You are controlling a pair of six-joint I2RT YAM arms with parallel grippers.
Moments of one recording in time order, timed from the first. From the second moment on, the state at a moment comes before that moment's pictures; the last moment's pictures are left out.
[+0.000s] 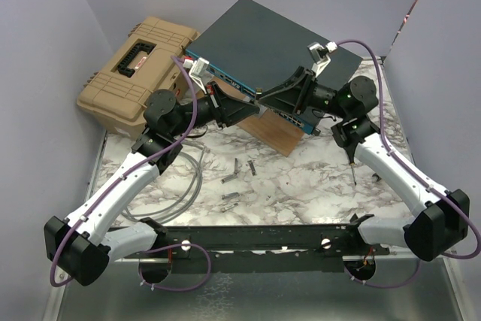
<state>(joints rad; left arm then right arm) -0.56 1.10 1.02 0.29 0.61 -0.89 0.47 1.26 1.08 0.54 -0.83 0.93</state>
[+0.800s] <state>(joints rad) -0.57 1.11 1.01 0.29 0.65 -0.90 0.47 1.28 1.08 0.61 -0.84 0.97</state>
